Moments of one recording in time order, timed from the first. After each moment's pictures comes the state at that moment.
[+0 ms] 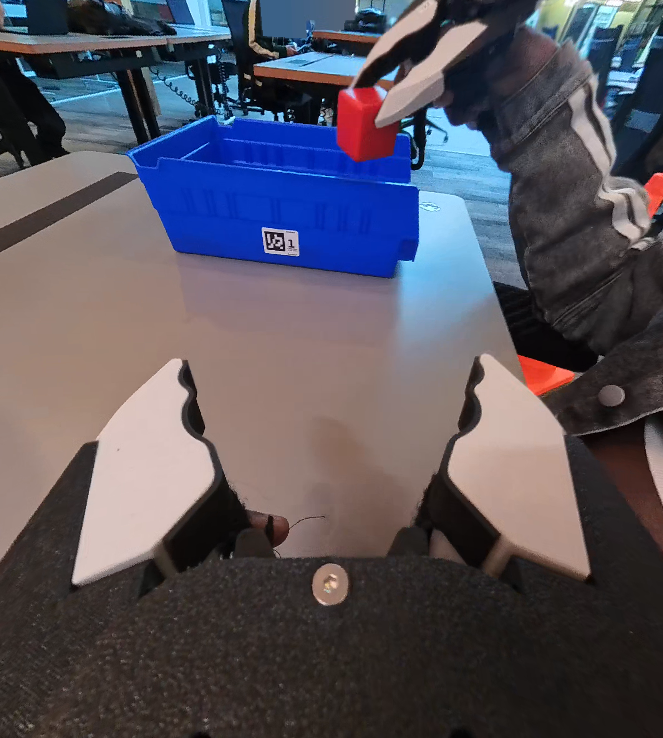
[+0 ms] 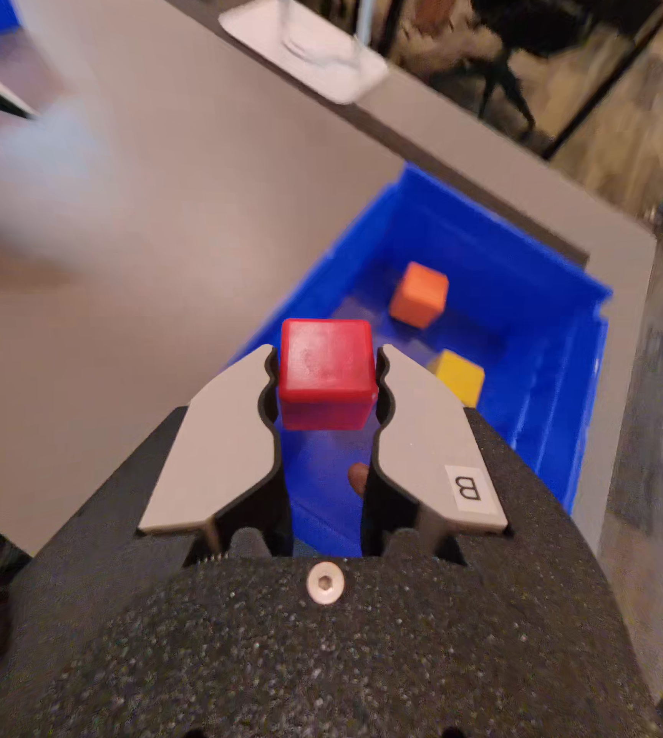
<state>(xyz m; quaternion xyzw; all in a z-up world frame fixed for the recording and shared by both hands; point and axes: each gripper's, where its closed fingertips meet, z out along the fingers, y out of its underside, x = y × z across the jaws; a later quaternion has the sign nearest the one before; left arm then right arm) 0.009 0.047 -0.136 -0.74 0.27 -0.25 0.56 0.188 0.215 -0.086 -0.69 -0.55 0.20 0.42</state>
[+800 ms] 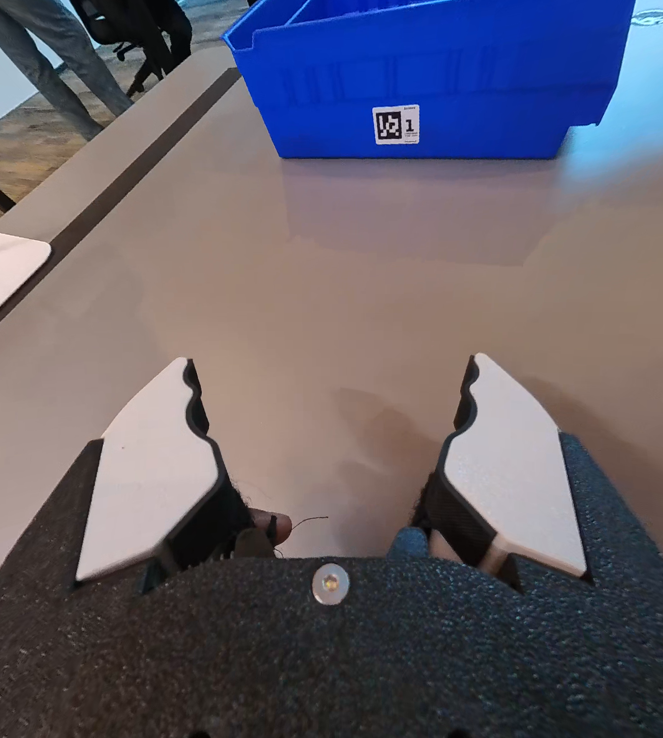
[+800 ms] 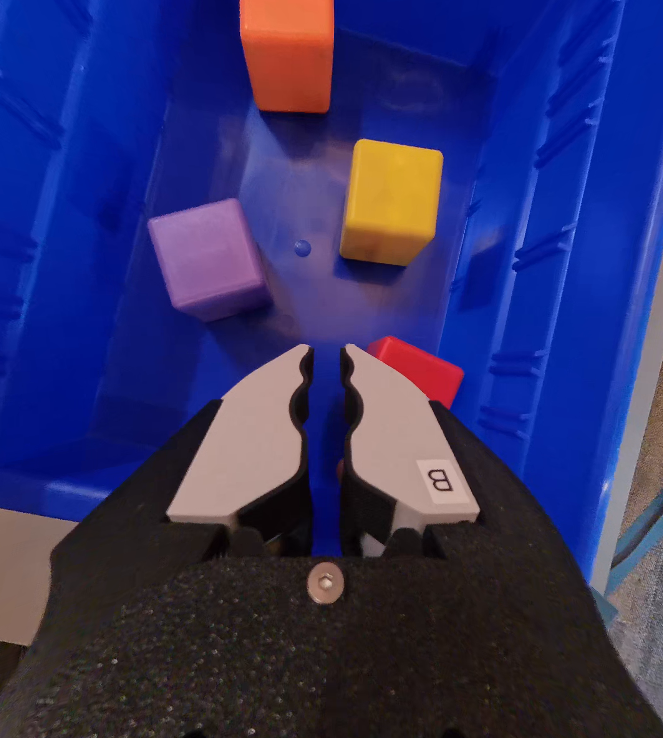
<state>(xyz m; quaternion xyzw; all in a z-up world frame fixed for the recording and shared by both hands) -0.032 0.068 -0.172 -0.82 0.26 -0.04 0.51 0.252 0.287 -0.196 -0.85 -0.43 0.10 0.27</state>
